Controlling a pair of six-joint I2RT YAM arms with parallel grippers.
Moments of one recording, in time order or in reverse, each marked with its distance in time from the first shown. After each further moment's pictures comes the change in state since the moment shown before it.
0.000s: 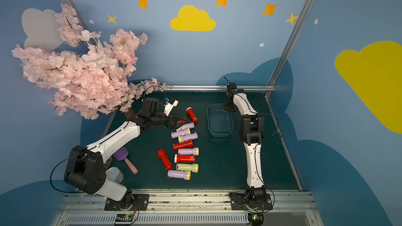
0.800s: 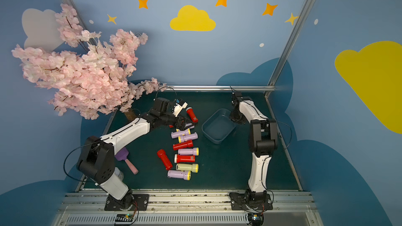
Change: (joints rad) left arm -0.091 0.156 0.093 -0.005 0.002 -0.001; right arm -0.004 -0.438 -0.623 0.027 0.117 0.232
